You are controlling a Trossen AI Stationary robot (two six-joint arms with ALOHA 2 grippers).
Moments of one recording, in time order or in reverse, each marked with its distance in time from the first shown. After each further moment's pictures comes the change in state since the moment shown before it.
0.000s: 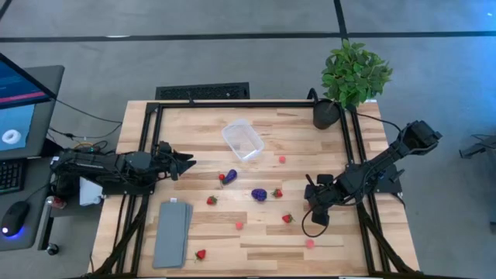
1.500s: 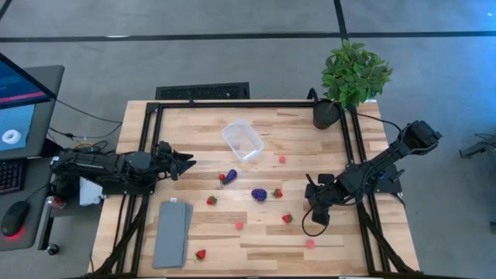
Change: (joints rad) left arm 0.000 0.000 0.000 0.000 0.000 0.000; right arm 0.000 0.000 0.000 -0.018 -0.018 0.020
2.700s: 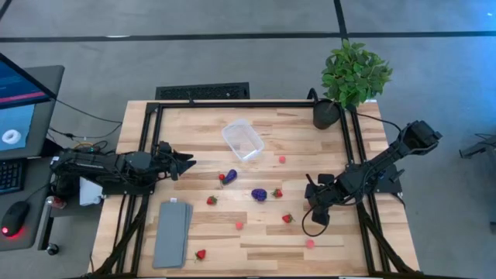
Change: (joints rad) left arm 0.000 0.000 0.000 0.000 0.000 0.000; right arm 0.000 0.000 -0.001 0.004 -0.001 0.000
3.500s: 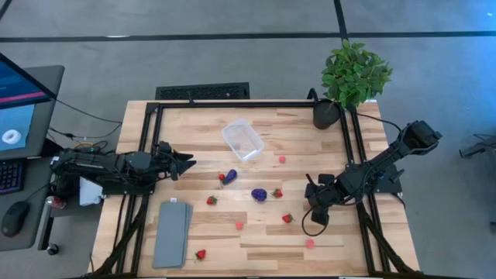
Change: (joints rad) left arm 0.000 0.000 0.000 0.000 0.000 -0.002; right arm 0.000 0.000 0.000 0.006 0.000 0.026
